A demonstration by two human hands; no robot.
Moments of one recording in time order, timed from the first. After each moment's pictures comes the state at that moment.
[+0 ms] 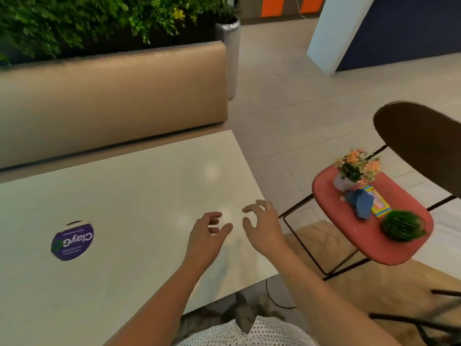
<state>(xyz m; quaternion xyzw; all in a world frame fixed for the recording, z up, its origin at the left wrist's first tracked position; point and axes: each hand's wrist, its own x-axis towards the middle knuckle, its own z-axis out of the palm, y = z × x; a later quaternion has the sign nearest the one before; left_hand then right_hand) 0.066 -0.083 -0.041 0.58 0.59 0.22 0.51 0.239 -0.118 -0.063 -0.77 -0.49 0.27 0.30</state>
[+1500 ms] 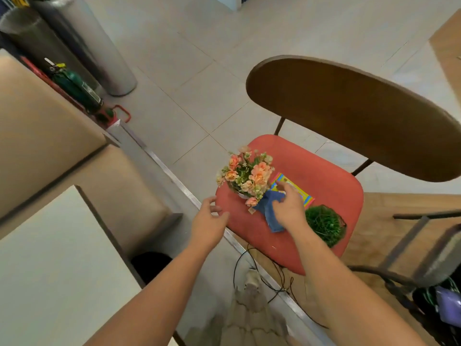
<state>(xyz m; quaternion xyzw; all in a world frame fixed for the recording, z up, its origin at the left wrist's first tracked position) 0.552 -0.026 -0.122 0.65 0.56 0.01 0.52 0.729 -0.147 -0.162 -0.88 -0.14 0.31 0.34</state>
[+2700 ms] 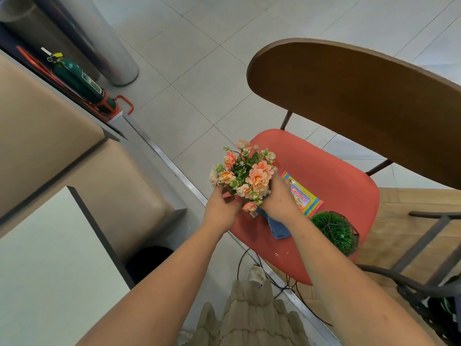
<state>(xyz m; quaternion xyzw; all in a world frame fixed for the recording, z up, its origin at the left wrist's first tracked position) 0.618 -0.006 -0.156 0.66 0.51 0.03 0.55 0.752 -0.104 -0.176 -0.82 -0.29 0.33 0.37</state>
